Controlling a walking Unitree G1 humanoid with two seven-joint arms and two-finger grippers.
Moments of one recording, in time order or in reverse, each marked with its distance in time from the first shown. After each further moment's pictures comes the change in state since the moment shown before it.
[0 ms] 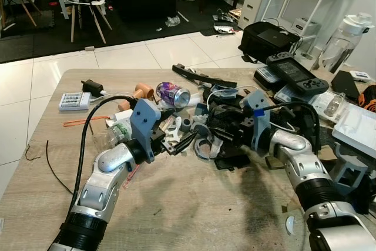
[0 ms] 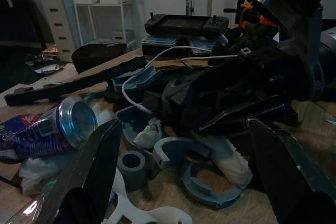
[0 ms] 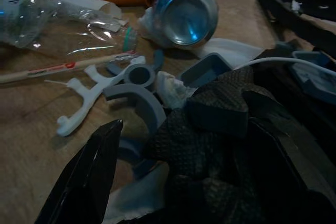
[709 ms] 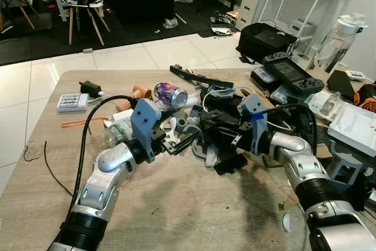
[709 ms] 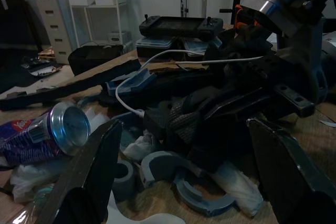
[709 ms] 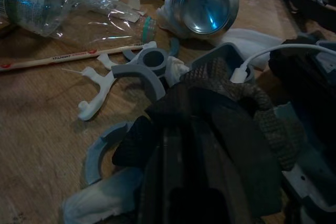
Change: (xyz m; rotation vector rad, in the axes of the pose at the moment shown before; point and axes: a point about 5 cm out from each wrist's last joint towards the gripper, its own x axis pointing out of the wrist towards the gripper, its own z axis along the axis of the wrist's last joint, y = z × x) left arm 0.001 0.000 0.000 -0.001 0.002 -0.005; right arm 0.000 0.004 -0.011 0.068 0.065 0.074
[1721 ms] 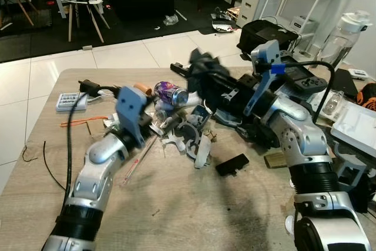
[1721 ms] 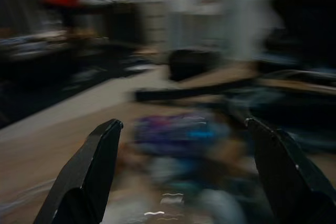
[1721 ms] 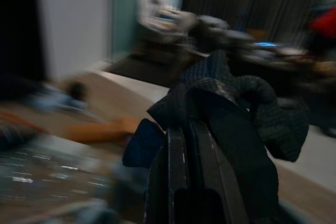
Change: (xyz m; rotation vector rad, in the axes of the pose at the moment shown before) left arm -0.014 0.055 0.019 0.078 -0.038 0.481; right arm -0.009 0.009 0.114 -0.194 -0.485 -0.263
